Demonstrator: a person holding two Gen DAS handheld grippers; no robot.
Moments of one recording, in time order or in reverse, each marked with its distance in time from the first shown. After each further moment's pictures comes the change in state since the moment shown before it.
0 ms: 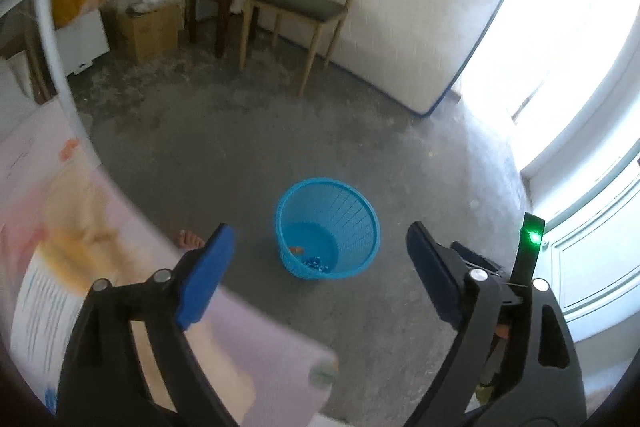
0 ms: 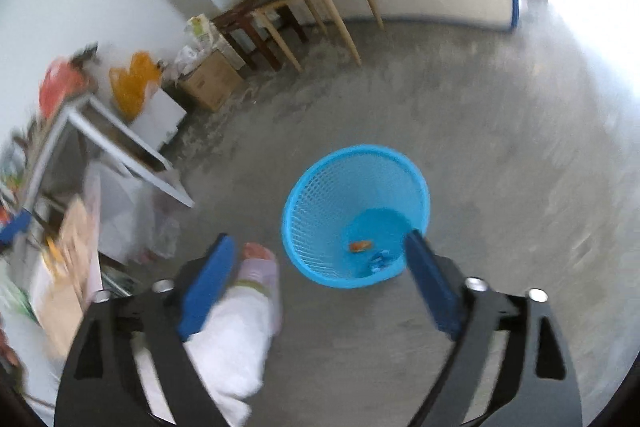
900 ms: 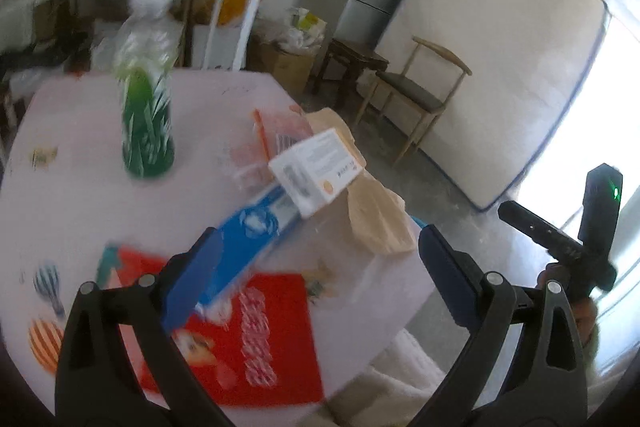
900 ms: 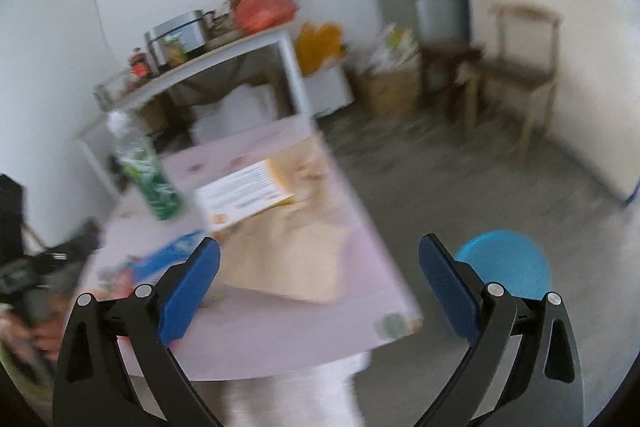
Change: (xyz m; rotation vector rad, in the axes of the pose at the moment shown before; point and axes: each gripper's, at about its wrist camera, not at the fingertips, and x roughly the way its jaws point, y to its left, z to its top) left arm -0.216 0.129 -0.182 -0.275 -0.336 0.234; right arm -0.131 0.238 -0.054 -0.528 -0.025 0.413
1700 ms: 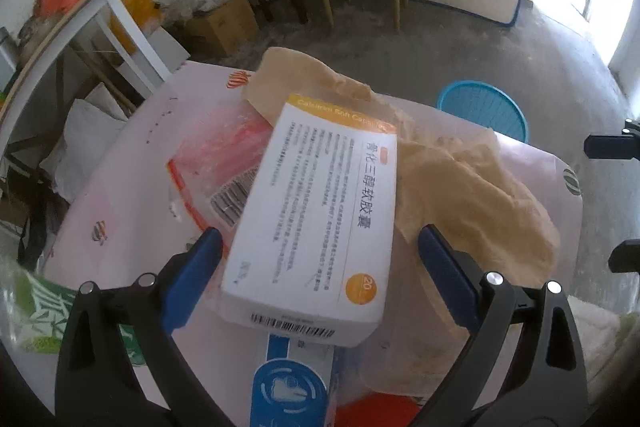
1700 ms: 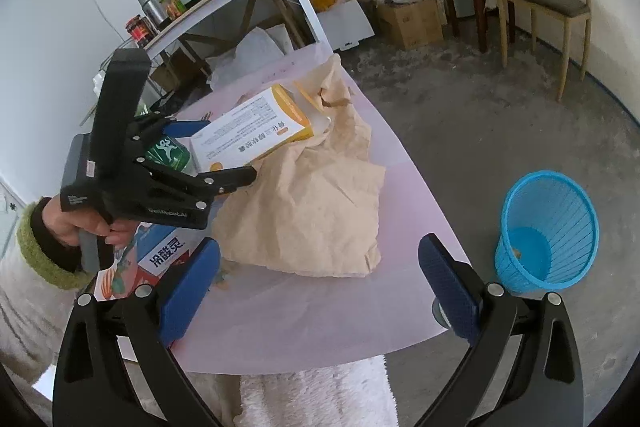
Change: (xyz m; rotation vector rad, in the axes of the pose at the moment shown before) left arm 0.187 -0.049 0.045 0.602 0.399 0.141; right arm 0.082 -0.006 -0.026 0.060 0.214 0.076
